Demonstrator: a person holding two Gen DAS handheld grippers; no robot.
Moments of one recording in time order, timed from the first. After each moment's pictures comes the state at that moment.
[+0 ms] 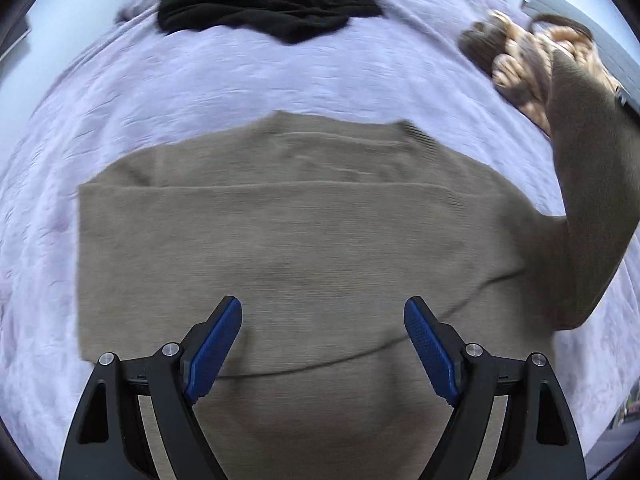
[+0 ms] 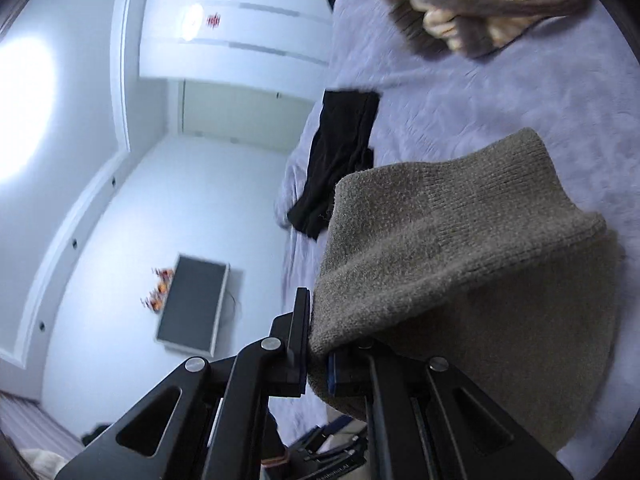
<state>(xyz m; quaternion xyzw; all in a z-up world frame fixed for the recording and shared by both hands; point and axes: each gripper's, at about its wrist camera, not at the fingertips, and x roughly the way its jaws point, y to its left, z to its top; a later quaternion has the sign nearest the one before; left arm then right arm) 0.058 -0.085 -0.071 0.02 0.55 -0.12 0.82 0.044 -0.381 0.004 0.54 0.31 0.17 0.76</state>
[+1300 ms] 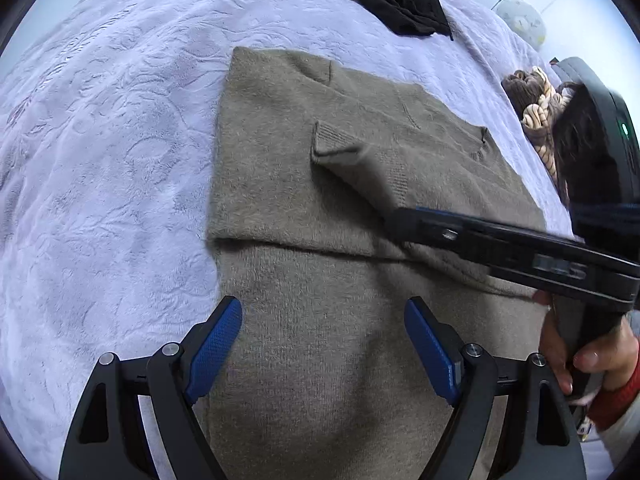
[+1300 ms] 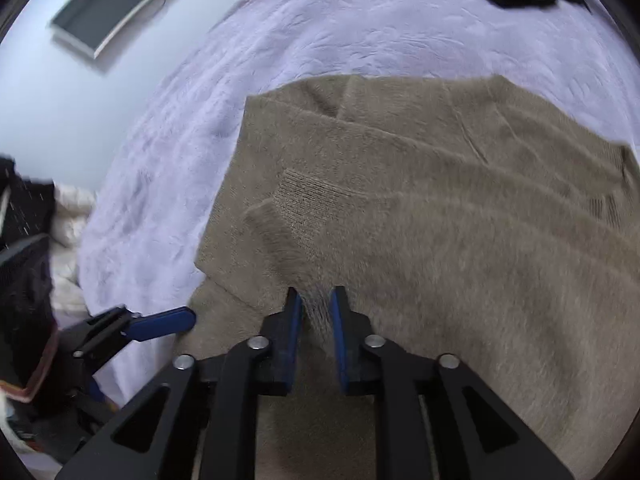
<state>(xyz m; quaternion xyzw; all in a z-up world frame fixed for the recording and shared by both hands) -0.004 0.100 -0.082 -0.12 0.59 -0.13 0.79 0.121 -0.064 -0.077 0.12 0.60 0.25 0.75</state>
